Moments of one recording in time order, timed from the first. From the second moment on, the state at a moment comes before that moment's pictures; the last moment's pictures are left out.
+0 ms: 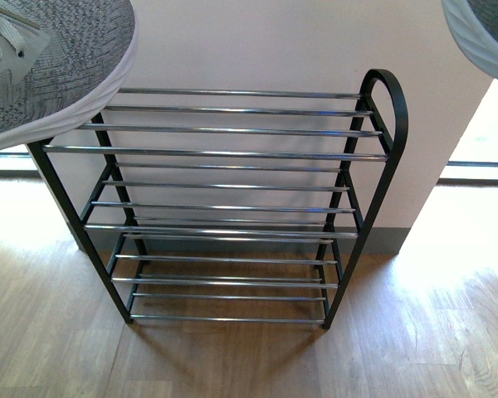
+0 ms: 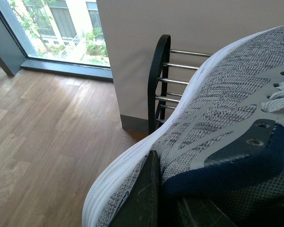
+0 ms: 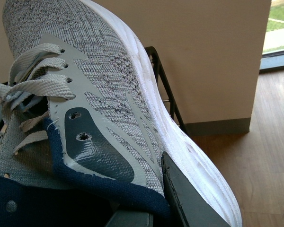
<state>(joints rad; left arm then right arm) -0.40 0.86 0.46 0.03 -0.55 -0.20 -0.38 1.10 0.63 0.14 -0.47 0.19</state>
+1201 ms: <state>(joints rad) -0.40 0.86 0.46 0.03 -0.55 -0.20 0.11 1.92 1.41 -0.25 0.21 0.69</state>
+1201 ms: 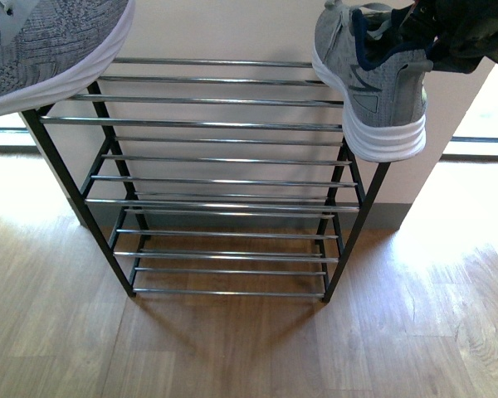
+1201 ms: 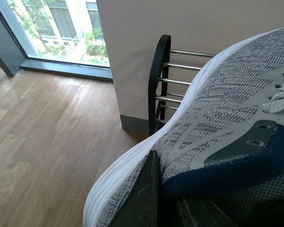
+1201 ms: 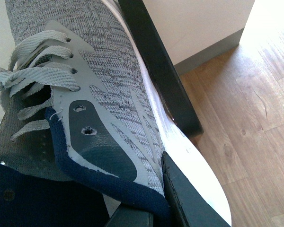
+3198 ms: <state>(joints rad) -0.40 0.86 0.46 0.03 -0.55 -0.20 -0.42 1.01 0.68 0.10 -0.76 0.26</state>
